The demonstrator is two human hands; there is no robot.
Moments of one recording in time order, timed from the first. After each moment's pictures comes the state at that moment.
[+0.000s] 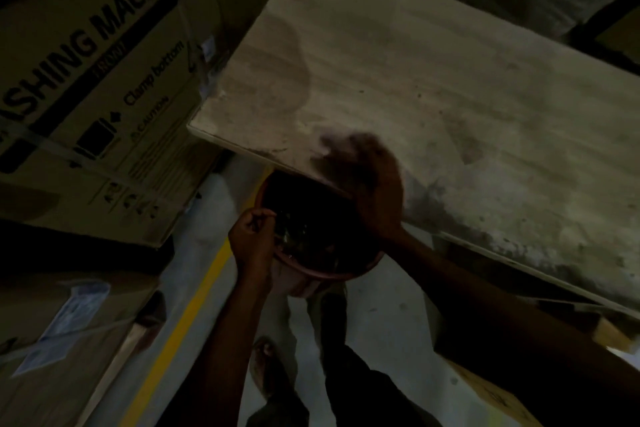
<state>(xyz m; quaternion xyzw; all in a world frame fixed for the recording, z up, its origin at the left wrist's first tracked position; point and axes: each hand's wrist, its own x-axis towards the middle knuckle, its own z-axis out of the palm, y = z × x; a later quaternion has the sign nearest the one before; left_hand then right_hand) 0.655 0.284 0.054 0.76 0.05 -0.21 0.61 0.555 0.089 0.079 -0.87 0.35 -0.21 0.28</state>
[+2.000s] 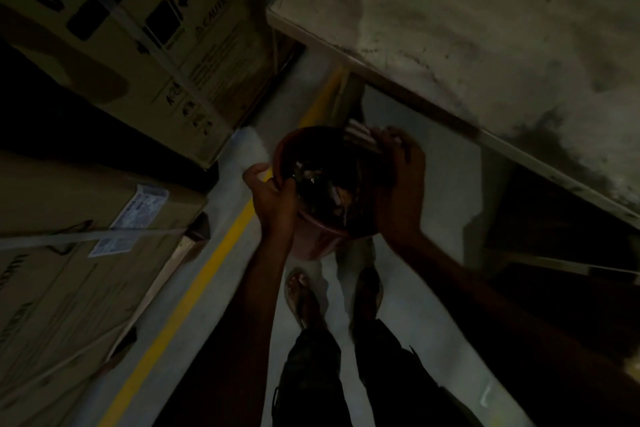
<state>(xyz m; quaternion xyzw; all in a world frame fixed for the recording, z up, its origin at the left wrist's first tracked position) 0.651 0.400 -0.010 0.79 0.09 -0.19 0.58 0.546 0.260 0.038 -0.85 0.34 -0.20 0.36</state>
